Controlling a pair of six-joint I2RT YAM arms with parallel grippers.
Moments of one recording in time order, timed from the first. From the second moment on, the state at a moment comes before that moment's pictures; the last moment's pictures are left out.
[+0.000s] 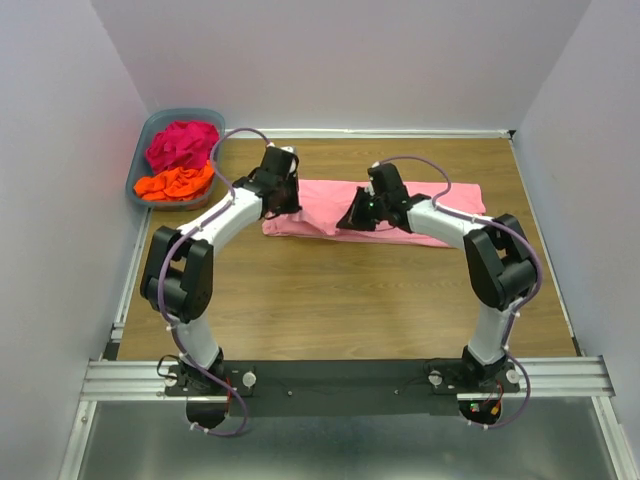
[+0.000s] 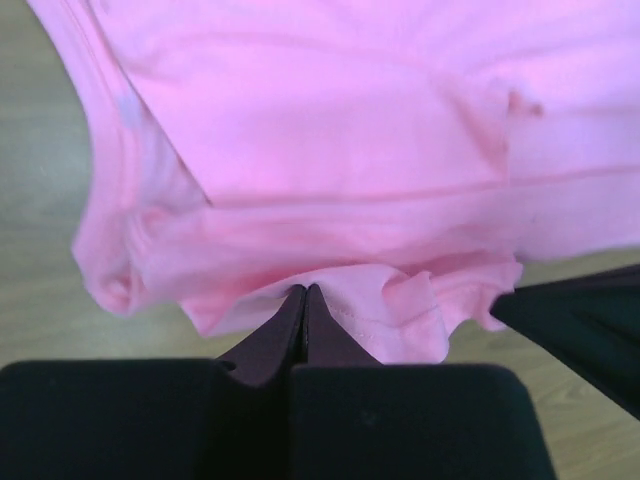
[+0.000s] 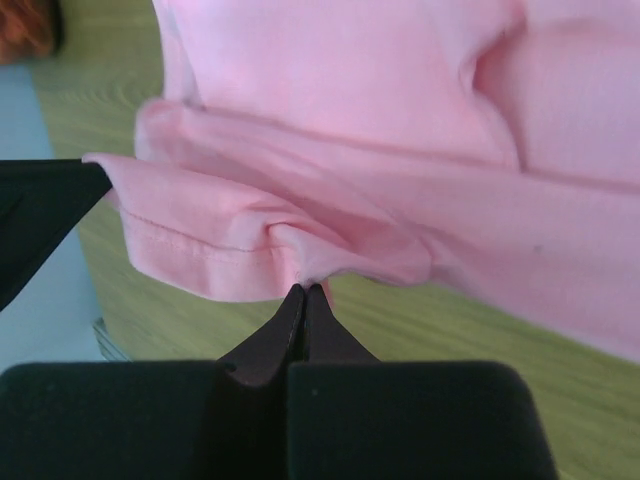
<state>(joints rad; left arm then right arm) -0.42 1.75 1.31 -0.41 0.01 -0.41 0.52 1.87 1.21 -0.12 -0.30 0.82</state>
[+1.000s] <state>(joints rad) -0.37 2.07 1.61 -0.31 -0.04 -0.30 0.38 2.17 1.54 -0.13 -0.28 0.76</state>
